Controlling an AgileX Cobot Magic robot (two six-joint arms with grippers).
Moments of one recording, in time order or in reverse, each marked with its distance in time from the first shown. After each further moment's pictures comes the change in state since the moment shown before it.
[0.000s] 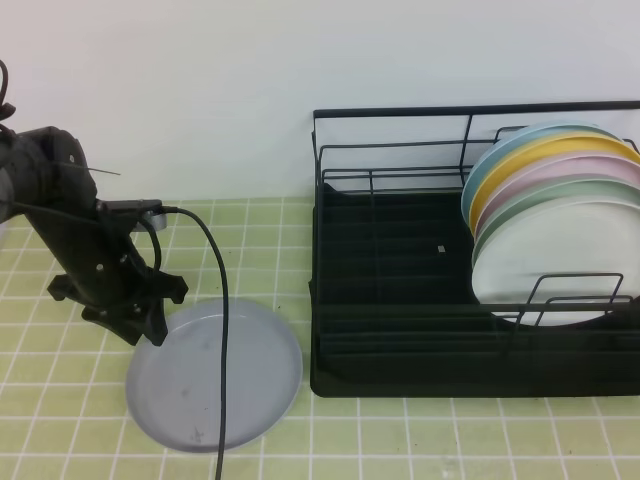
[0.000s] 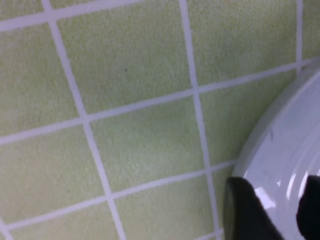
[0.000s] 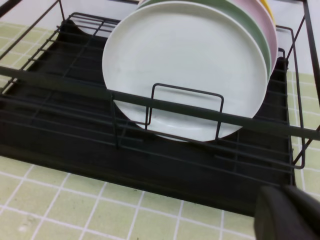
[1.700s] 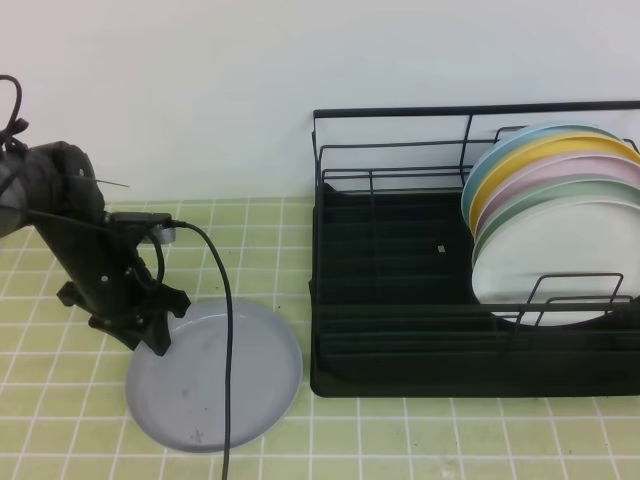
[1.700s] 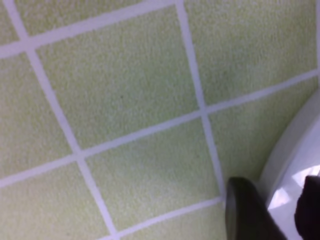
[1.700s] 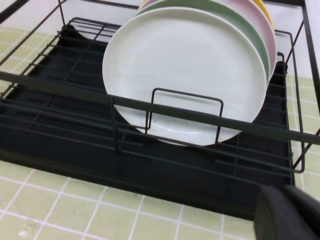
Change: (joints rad) left arm 0.000 0.047 0.000 -0.003 -0.018 0.083; right arm 0.000 0.000 0.000 0.004 -0.009 -0.003
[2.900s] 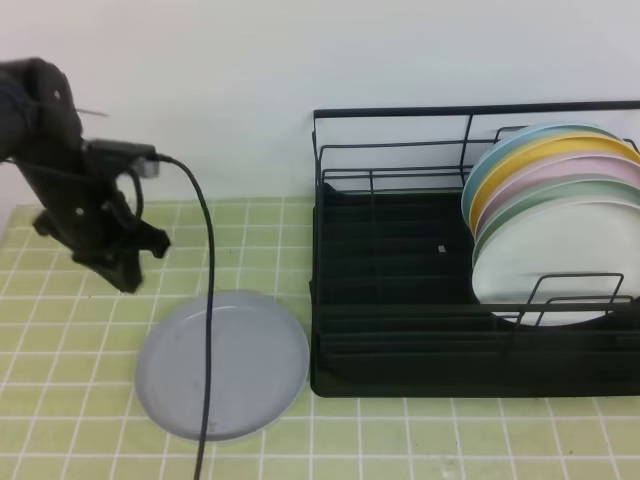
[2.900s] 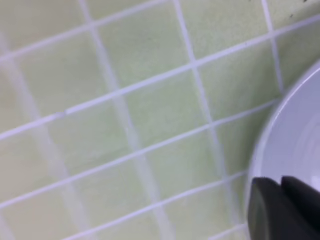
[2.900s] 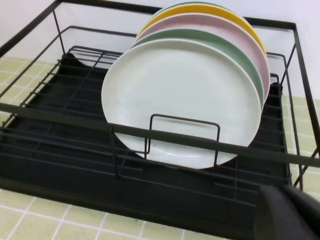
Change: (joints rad) left arm 0.002 -0.038 -0.229 0.082 0.167 -0.004; right arm 0.000 0.000 0.000 0.032 -0.063 0.000
